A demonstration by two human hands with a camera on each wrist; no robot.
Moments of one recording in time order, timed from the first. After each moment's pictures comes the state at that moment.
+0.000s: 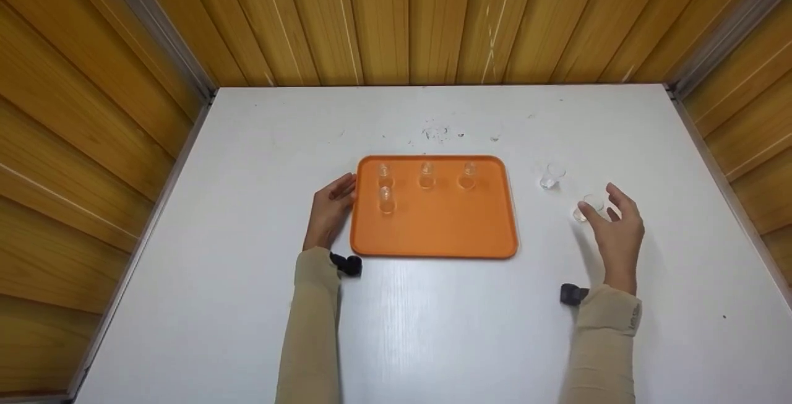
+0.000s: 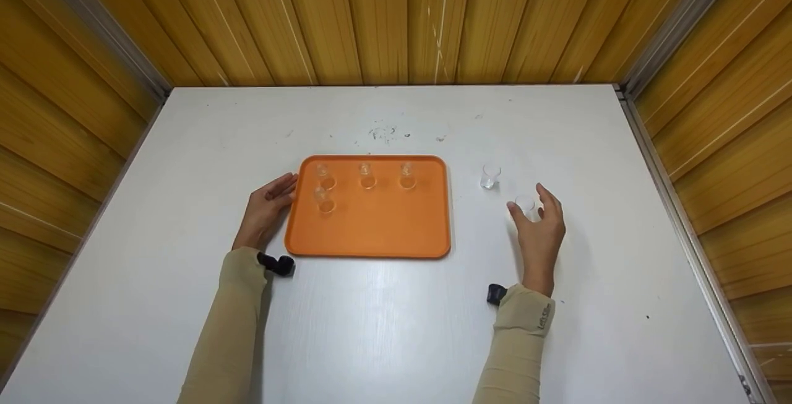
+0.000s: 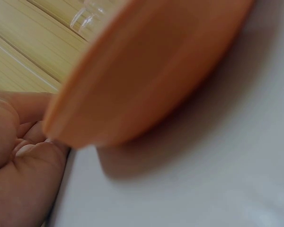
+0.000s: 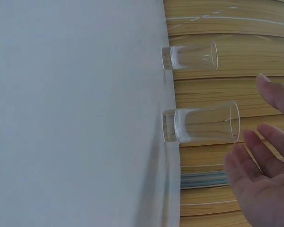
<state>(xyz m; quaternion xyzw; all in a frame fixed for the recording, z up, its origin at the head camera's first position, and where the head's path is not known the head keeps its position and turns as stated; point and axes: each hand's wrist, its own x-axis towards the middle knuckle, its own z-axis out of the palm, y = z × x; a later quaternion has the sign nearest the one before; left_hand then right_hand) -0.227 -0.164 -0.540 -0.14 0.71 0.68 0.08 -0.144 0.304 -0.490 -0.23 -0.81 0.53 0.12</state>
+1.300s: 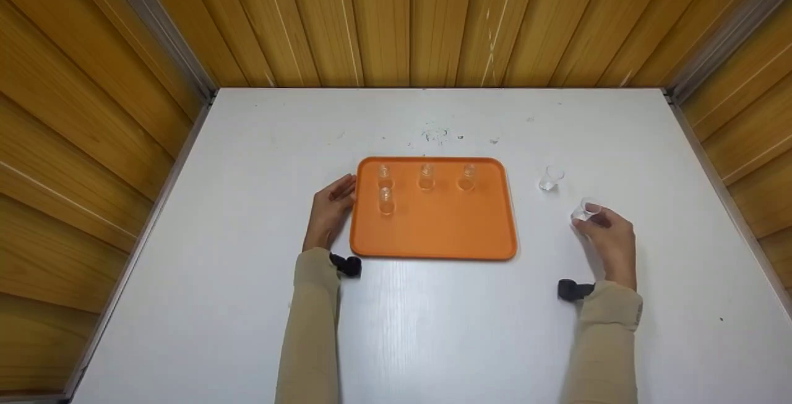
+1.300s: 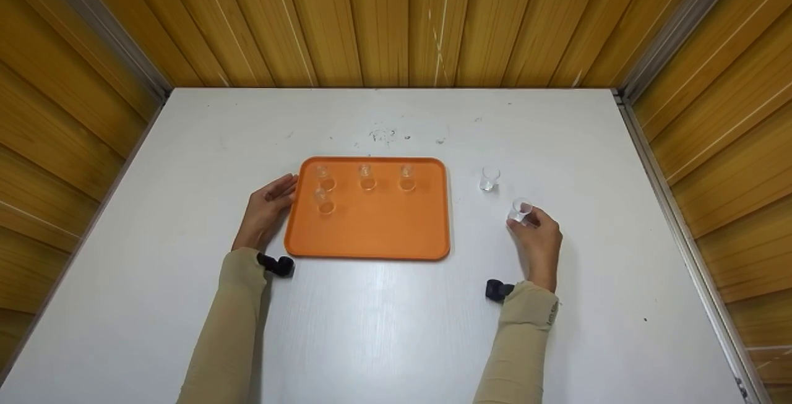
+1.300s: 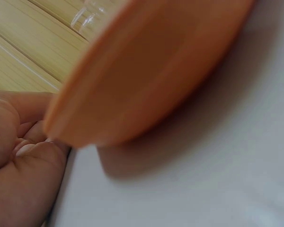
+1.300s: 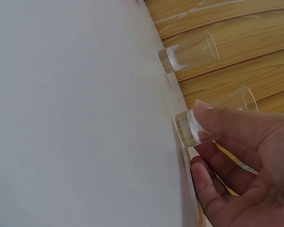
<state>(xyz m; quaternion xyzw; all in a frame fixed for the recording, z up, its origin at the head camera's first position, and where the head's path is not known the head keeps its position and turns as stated) -0.226 -0.164 -0.542 -0.12 0.71 0.69 0.06 -0.151 0.323 -0.509 -0.25 -0.84 0.48 -0.03</state>
